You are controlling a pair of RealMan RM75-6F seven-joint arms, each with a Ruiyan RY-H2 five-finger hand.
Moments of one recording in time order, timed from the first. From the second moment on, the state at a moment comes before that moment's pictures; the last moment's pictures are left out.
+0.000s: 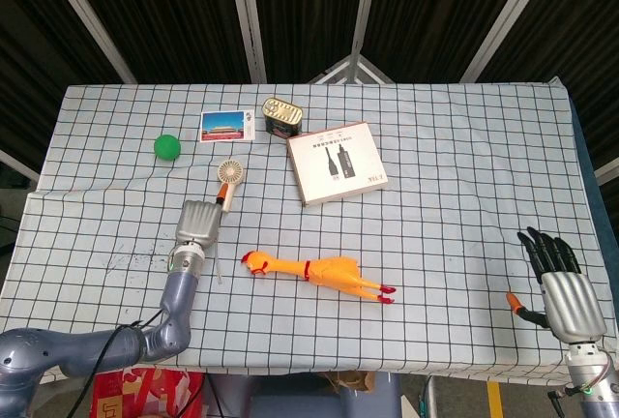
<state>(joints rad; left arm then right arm) -0.87 -1.79 -0.20 -1.30 0.53 1.09 0.97 0.10 -1.10 0.04 -1.64 -1.50 1.42 0.02</state>
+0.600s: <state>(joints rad) -0.69 -1.55 -0.13 -1.60 1.00 1.39 0.67 0.10 -1.10 0.04 -1.64 -1.51 1.43 0.00</state>
